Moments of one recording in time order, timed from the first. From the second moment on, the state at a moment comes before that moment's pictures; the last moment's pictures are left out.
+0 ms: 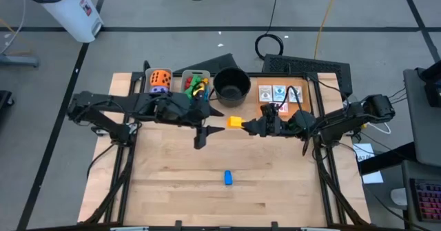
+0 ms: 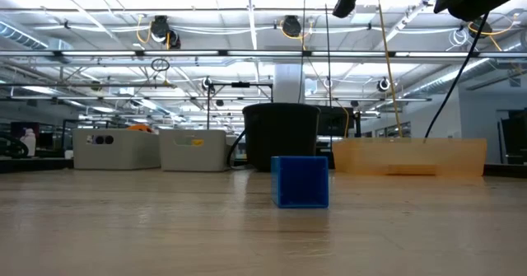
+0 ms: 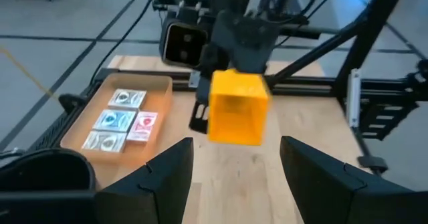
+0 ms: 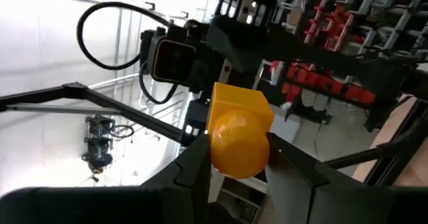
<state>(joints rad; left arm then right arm) -0.12 1.45 1.54 -0.49 -0.14 -0.08 0.14 1.32 0.59 1.15 0.07 1.28</state>
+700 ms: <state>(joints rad) -0.11 1.53 1.54 -0.33 -0.07 -0.07 0.14 1.32 0.59 1.15 0.05 1.28</state>
